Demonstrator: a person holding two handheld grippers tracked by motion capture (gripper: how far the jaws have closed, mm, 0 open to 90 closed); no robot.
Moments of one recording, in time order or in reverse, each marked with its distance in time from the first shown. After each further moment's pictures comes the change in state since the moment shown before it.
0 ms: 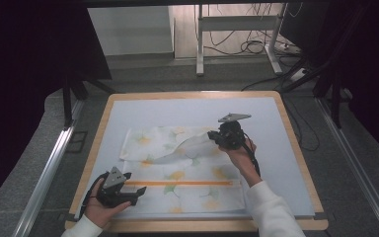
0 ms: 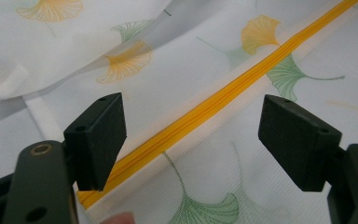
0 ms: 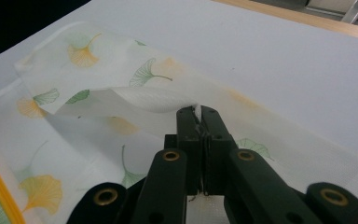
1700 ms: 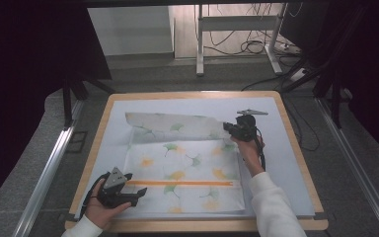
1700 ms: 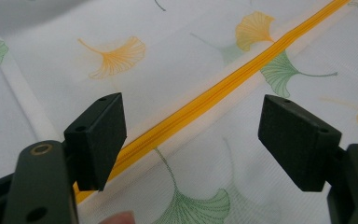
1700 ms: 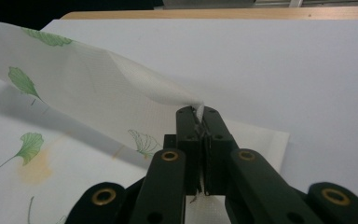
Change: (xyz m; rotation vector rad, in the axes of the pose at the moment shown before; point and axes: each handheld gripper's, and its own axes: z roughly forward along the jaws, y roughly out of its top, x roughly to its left) left arm -0.001 0.000 0.000 0.004 -0.018 0.006; right arm -0.070 -0.018 0.018 -0.085 -0.113 0.235
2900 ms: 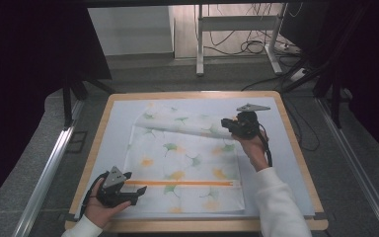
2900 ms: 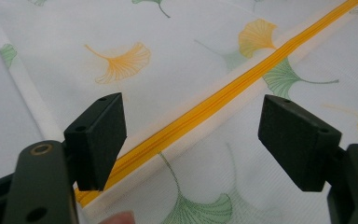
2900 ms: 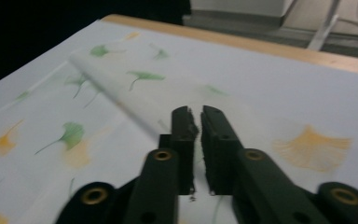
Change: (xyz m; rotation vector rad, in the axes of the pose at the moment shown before) left arm 0.001 0.002 -0.002 -0.013 0.011 -0.007; right arm 0.017 0.020 -0.027 -0.013 0.101 -0.164
